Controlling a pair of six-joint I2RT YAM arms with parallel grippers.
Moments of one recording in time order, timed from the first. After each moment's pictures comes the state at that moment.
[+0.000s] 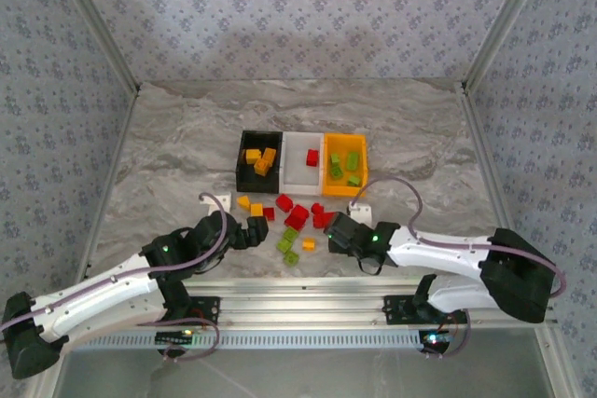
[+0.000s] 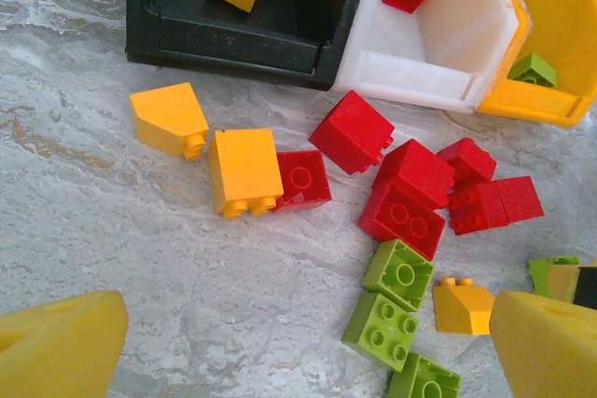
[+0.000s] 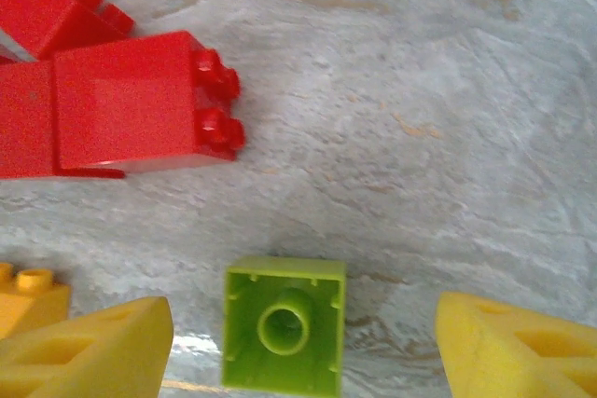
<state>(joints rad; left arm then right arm) -1.01 0.69 0.48 -0.51 -0.38 -0.87 1.03 1.25 0.55 -0.47 0.35 0.98</state>
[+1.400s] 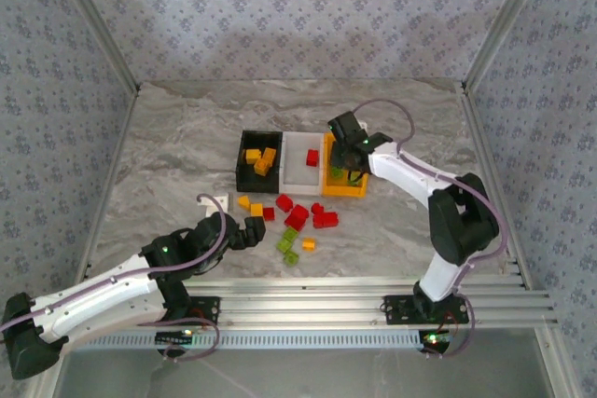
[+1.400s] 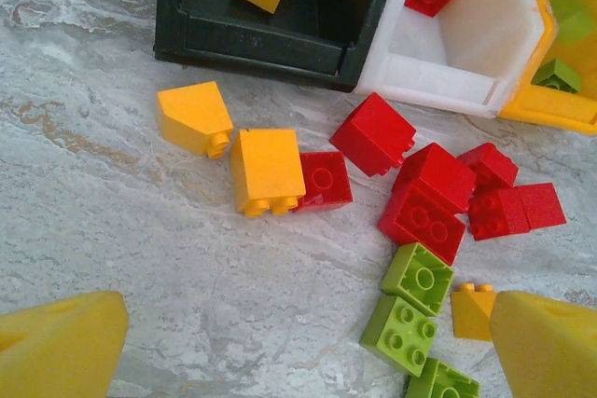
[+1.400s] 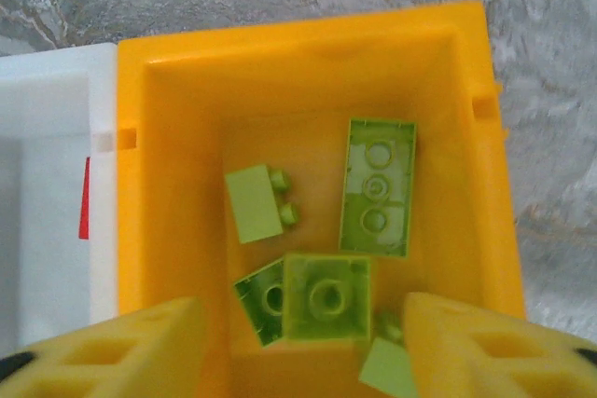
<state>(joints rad) -1.01 0.69 0.48 -0.54 -0.41 -0.88 0.52 1.73 1.29 -0.57 0.23 0.59</state>
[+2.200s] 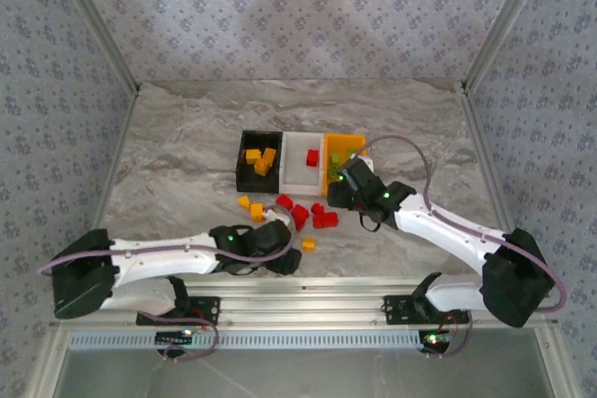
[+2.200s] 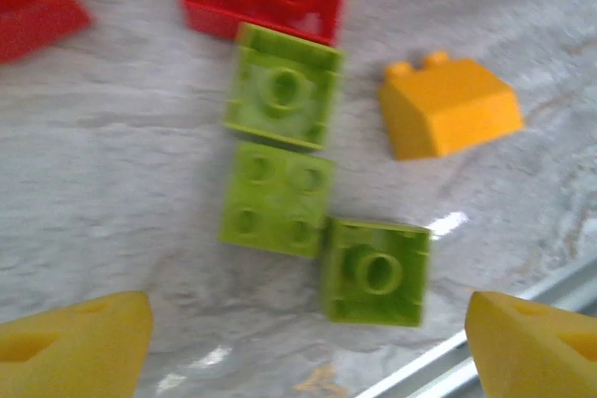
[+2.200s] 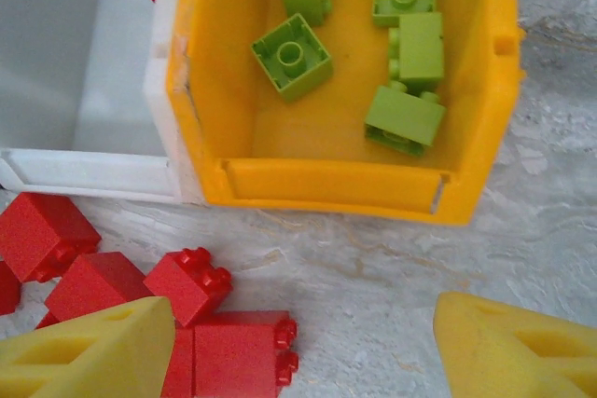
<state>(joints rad) -1.22 1.28 0.64 -0.44 -0.18 -0.73 0.73 1.26 0.82 -0.50 0.25 0.66</state>
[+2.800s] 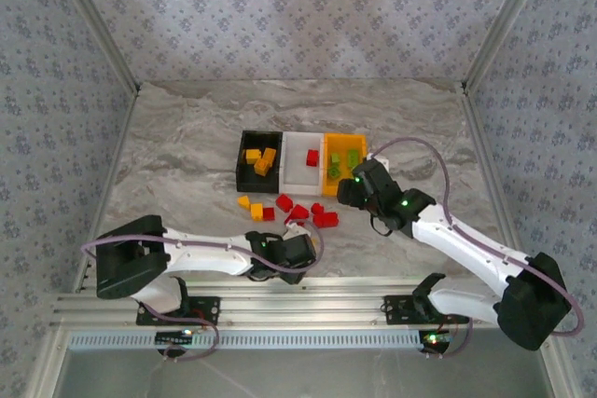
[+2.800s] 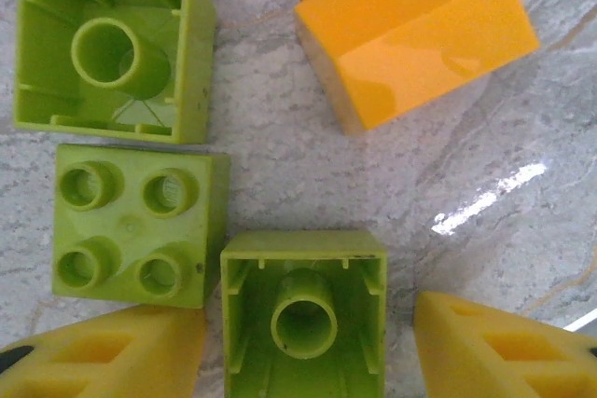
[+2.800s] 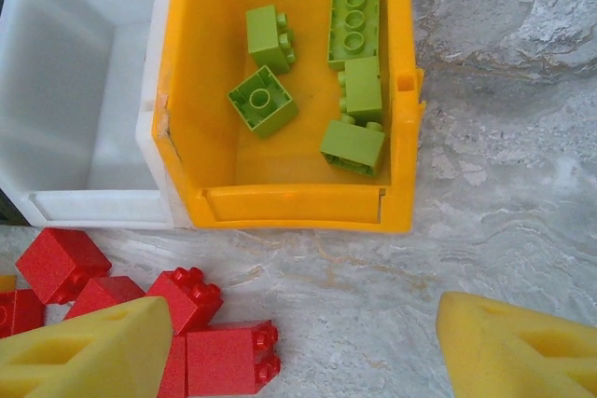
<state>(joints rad) -1.32 1.53 0.74 -0.44 -0.26 -0.69 0.67 1.11 0.76 -0.50 0.26 0.67</state>
